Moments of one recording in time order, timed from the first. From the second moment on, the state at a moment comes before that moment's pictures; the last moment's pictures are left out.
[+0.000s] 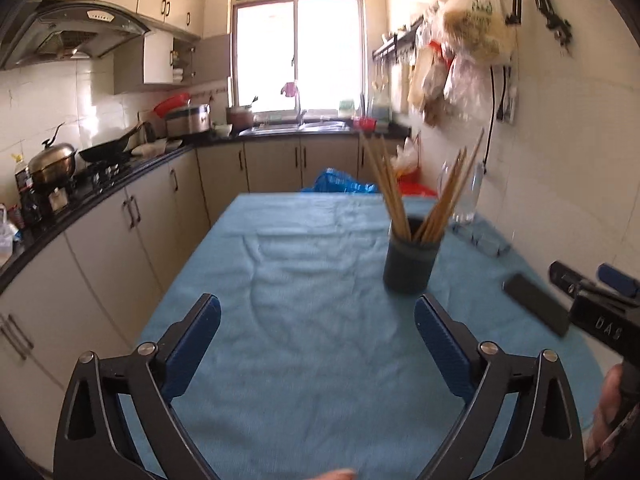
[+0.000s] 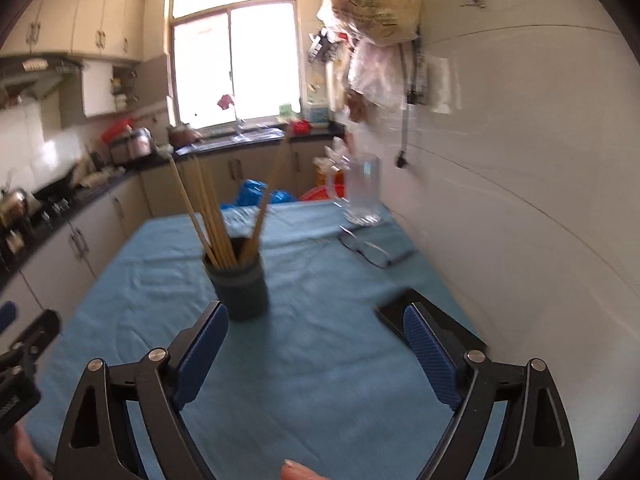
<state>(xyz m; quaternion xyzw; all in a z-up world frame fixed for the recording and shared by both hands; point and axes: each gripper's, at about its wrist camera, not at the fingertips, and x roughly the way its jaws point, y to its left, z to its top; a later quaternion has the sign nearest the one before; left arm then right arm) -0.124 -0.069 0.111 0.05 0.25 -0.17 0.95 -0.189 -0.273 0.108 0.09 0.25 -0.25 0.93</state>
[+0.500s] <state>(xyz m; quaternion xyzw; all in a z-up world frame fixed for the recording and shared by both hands) -0.126 -0.064 0.064 0.10 0.28 -0.07 0.95 -0.192 -0.253 0.065 0.07 0.30 -0.28 0.91</state>
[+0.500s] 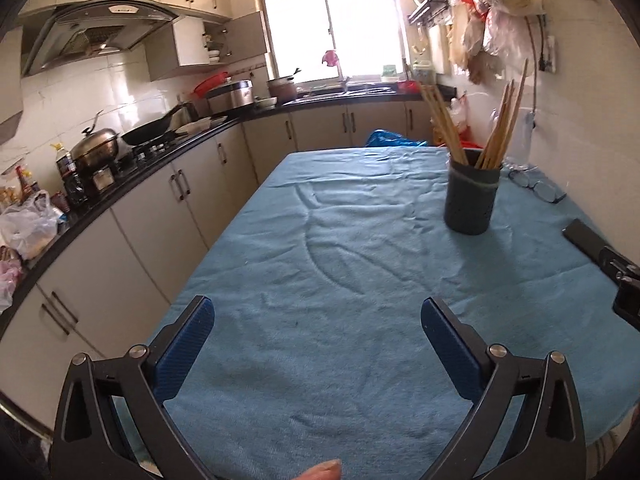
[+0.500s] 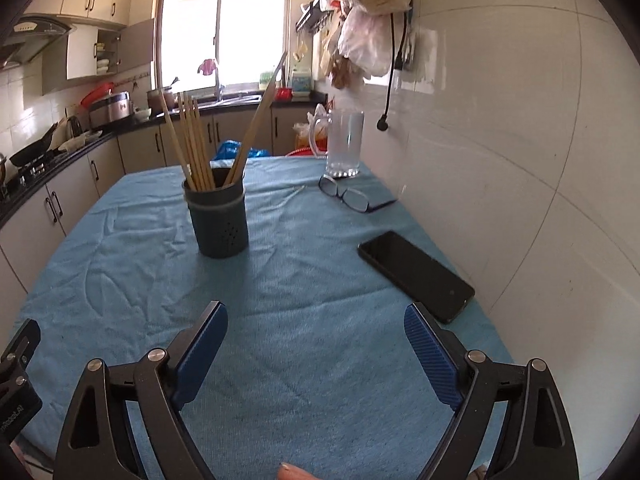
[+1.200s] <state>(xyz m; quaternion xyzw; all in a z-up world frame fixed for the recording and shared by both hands) -0.119 -0.045 0.053 0.07 0.31 -0.06 0.94 -0.177 -0.237 0.052 0.05 0.34 -0.27 0.90</state>
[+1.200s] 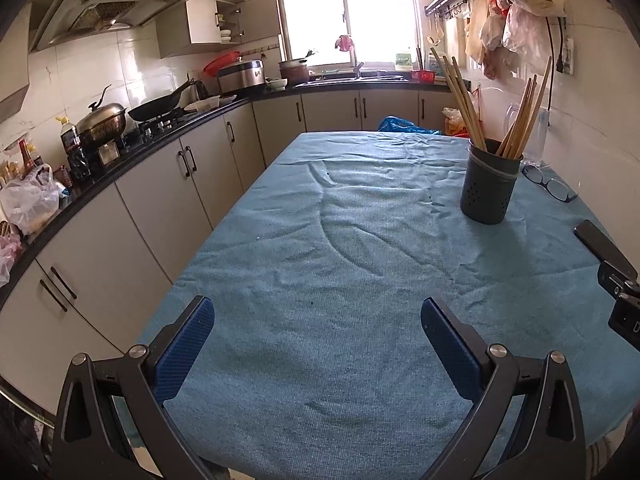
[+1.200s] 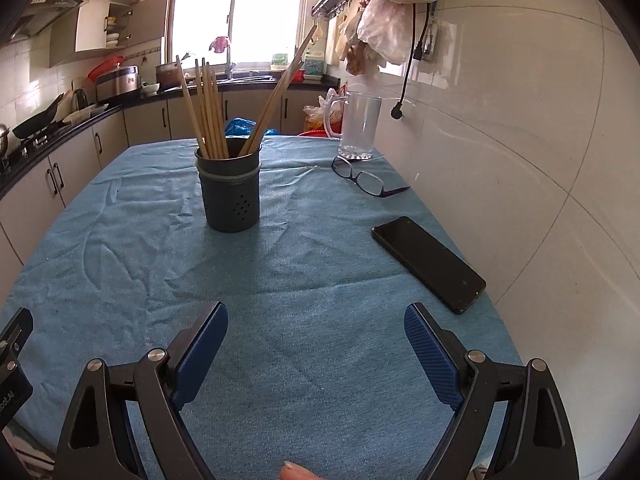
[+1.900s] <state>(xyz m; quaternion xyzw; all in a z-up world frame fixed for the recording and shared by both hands) -0.118 -0.042 0.050 0.07 0.32 -0.06 0.94 -0.173 -0.233 0.045 0.04 0.35 -0.26 0.90</state>
